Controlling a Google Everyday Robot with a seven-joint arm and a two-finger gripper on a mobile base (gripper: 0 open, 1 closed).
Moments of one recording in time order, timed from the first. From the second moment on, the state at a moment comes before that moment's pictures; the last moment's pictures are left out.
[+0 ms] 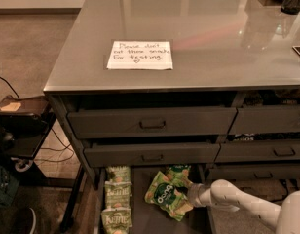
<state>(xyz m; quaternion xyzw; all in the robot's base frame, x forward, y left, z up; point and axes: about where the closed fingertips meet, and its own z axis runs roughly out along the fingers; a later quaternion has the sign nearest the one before) 0.524 -0.141 0.206 -0.56 0.74 0.17 0.33</state>
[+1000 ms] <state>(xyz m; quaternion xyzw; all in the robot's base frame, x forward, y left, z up) 0.527 -0.157 0.156 -0.52 0.78 0.20 0.29</state>
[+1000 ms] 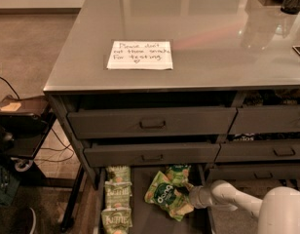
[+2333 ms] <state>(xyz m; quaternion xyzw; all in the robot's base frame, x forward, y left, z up) 0.510 -0.121 0.148 -0.52 0.77 0.27 0.25</state>
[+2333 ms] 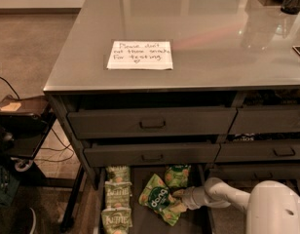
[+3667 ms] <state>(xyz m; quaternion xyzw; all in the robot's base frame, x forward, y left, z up) 0.501 -0.117 0.252 -0.60 0.70 0.24 0.31</state>
